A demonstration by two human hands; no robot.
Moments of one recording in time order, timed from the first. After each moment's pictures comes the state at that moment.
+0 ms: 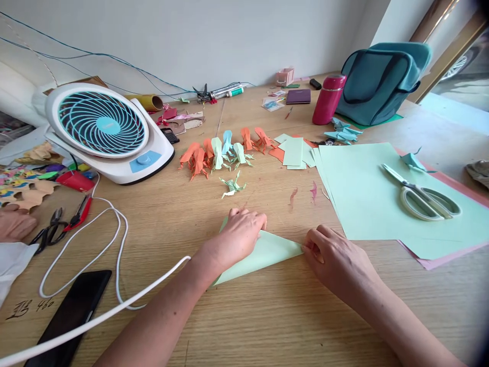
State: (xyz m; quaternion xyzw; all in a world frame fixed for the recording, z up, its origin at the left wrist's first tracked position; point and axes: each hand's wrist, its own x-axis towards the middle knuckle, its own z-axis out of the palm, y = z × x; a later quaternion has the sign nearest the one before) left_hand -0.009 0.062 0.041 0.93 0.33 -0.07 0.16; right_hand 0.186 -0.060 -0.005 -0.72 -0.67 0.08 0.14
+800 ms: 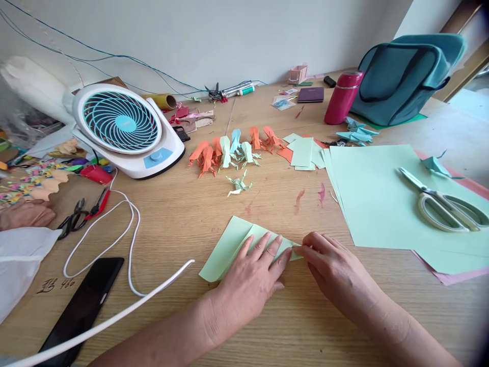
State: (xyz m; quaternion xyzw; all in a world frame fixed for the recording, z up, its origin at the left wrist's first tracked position) left_hand -0.023 -0.019 0.011 0.96 0.27 -0.01 -0.02; right_hand 0.189 -0.061 -0.012 -0.56 -0.80 0.07 0.21
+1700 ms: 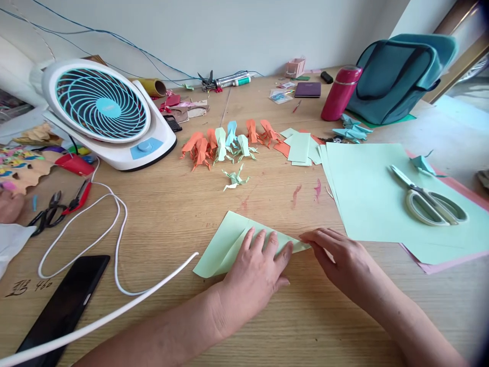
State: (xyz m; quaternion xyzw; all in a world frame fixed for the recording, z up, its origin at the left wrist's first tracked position) left_hand -0.008 -0.018 0.012 0.96 0.28 -0.03 -0.02; right_hand 0.204 -0.062 -0.001 -0.60 -0.74 0.16 0.27
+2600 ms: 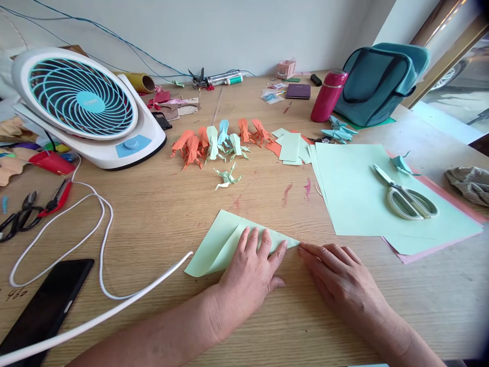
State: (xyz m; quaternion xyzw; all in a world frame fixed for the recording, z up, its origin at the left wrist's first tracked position) left_hand -0.003 -0.025 0.008 0.96 0.29 -0.04 -0.07; right_hand 0.204 -0.105 -0.012 -0.55 -0.81 -0.03 0.20
